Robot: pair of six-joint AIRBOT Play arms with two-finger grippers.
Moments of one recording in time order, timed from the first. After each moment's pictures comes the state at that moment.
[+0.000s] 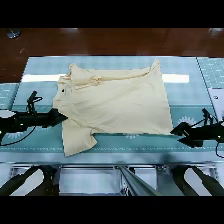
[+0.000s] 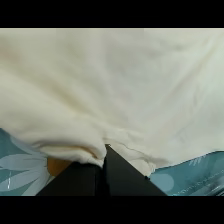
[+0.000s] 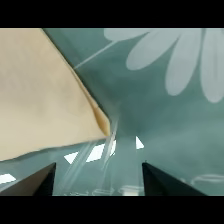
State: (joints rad) left arm 0.31 -1.08 0.48 0.65 -1.05 -1.06; right arm -0.49 -0.94 0.45 -1.12 1.23 1.52
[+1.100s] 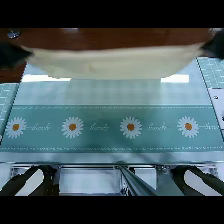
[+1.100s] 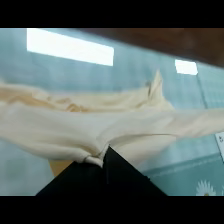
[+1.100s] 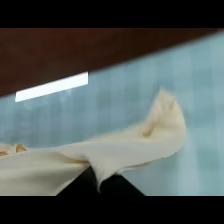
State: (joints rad) left arm 0.31 -0.99 1.36 0.64 -1.18 -1.25; right arm -0.27 -1.13 1.59 -0.98 1.17 1.51
